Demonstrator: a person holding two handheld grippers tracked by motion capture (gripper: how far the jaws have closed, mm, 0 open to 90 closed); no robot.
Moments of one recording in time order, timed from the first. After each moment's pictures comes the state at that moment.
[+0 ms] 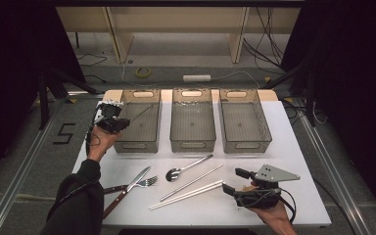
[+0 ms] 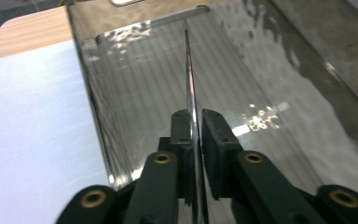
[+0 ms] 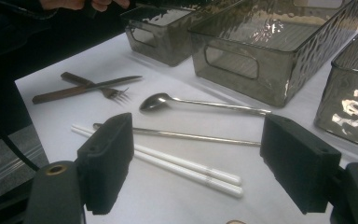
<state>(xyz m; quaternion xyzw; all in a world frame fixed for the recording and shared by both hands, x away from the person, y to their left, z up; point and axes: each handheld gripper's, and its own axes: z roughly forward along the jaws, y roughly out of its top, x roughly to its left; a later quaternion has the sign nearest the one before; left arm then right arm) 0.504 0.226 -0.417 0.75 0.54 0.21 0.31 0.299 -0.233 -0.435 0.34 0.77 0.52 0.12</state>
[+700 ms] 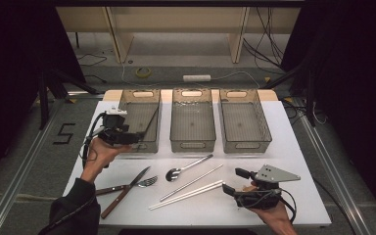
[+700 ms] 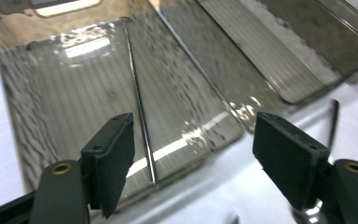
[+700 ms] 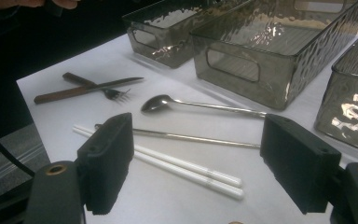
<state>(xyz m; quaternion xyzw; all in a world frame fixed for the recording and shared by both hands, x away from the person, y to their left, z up) 0.433 0.193 -0.385 0.78 0.48 0.16 0.37 0.298 -0.232 -0.433 0.34 0.77 0.52 0.13</state>
